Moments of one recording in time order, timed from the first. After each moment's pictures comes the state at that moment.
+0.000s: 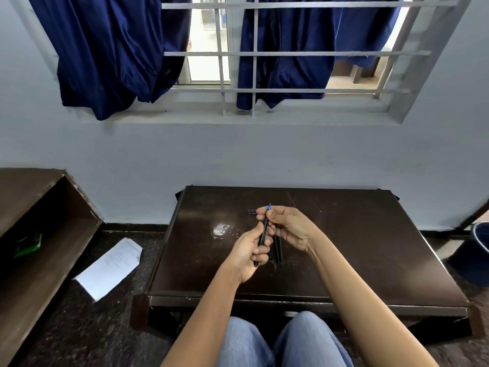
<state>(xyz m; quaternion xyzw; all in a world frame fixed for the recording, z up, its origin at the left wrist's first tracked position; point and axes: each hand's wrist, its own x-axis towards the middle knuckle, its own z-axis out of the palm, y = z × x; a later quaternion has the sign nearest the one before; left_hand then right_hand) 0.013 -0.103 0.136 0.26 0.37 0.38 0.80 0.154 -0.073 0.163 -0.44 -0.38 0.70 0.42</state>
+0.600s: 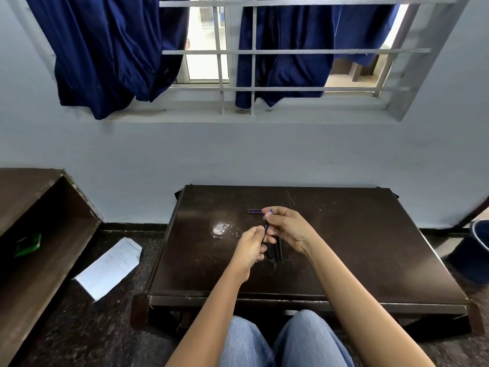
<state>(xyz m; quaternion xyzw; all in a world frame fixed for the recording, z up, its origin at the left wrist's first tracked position) 0.023 -0.102 0.125 0.44 0.52 0.37 0.63 0.149 -0.074 0.151 -0.50 -0.37 0.65 0.44</state>
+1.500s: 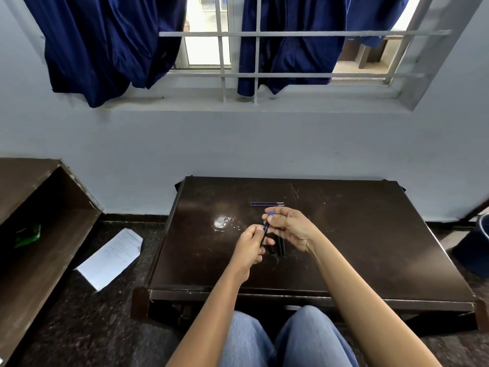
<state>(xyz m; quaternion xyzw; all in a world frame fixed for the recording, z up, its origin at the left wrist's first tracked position) 0.015 -0.094 0.101 0.43 0.53 0.35 0.64 0.156 -0.057 0.119 -0.50 -0.35 0.68 0.41</state>
